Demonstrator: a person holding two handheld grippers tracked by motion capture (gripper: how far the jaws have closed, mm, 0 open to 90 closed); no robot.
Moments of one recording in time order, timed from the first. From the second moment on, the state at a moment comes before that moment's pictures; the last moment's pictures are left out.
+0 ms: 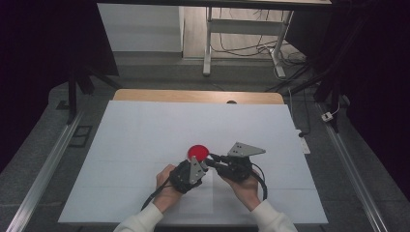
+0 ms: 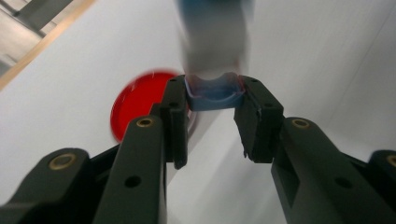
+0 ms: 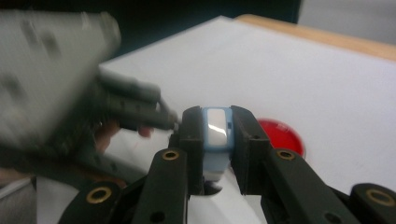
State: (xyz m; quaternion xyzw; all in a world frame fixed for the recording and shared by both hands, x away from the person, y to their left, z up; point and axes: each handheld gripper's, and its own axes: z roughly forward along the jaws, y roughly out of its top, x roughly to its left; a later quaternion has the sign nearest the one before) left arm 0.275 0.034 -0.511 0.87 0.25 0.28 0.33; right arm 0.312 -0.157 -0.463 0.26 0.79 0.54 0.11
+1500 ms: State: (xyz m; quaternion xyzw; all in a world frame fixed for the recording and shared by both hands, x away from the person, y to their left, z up) left arm 0.249 0.152 -0.498 0.79 0.37 0.21 0.43; right arm 0.321 -0.179 -0.457 0.29 0.78 0.55 0.12
